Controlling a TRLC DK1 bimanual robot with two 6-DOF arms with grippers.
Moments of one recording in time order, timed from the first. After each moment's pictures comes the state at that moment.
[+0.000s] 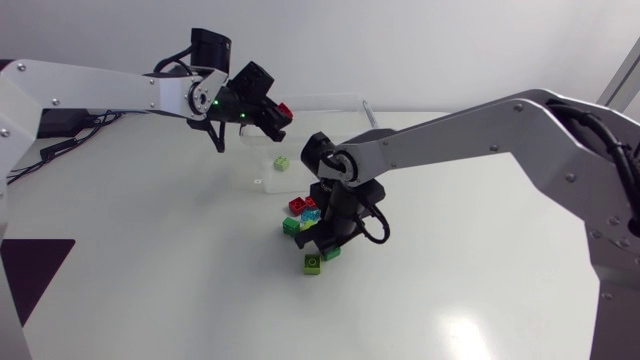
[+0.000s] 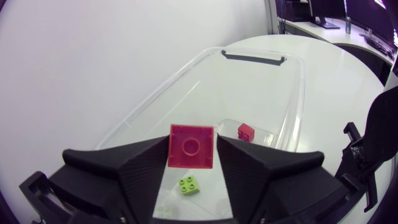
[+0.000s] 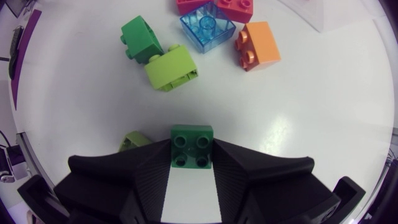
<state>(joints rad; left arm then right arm) -0.27 2.10 1.61 -0.06 0.35 0.54 0.65 2.13 1.43 -0.72 -0.07 0.14</state>
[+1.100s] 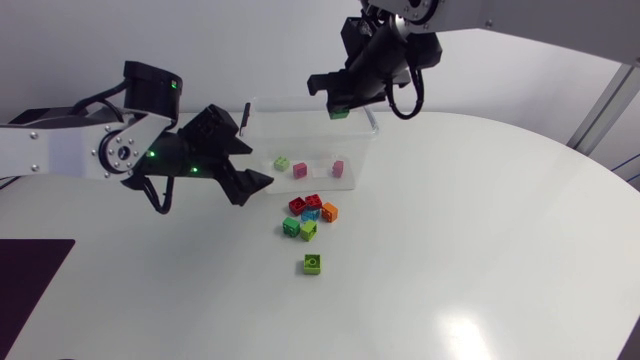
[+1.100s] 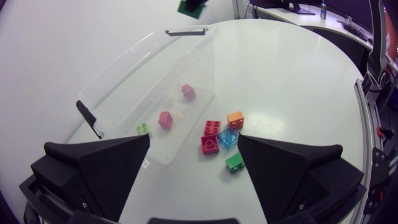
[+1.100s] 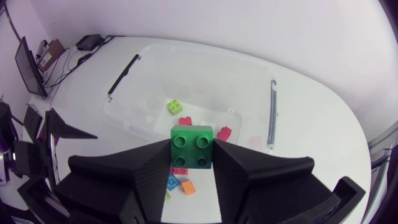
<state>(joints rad) -0.29 1.60 0.99 -0.08 0.41 0.60 0.49 2.01 1.94 -0.77 -0.02 0.14</state>
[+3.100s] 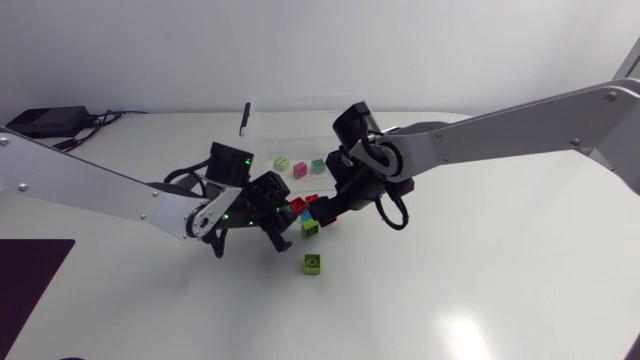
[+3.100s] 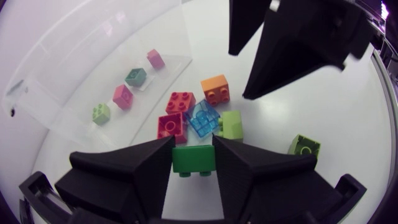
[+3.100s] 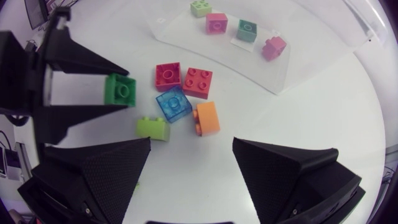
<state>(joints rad) -0.46 1.88 0.88 0.28 0.20 0.54 0.56 1.98 1.27 -0.35 -0.06 0.00</state>
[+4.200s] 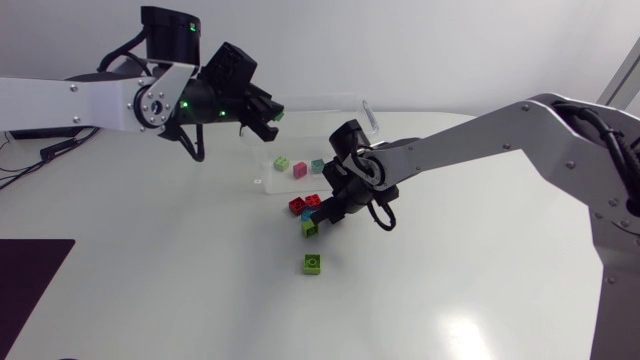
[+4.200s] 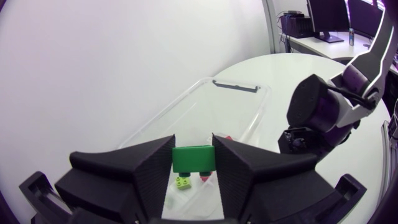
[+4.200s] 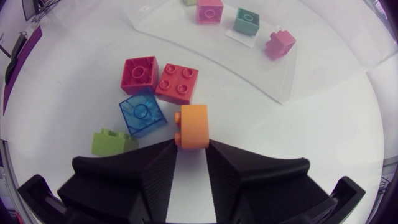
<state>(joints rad) -0.33 1.76 1.29 0.06 0.27 0.46 0.53 2.14 1.34 -0.27 -0.04 -0.07</state>
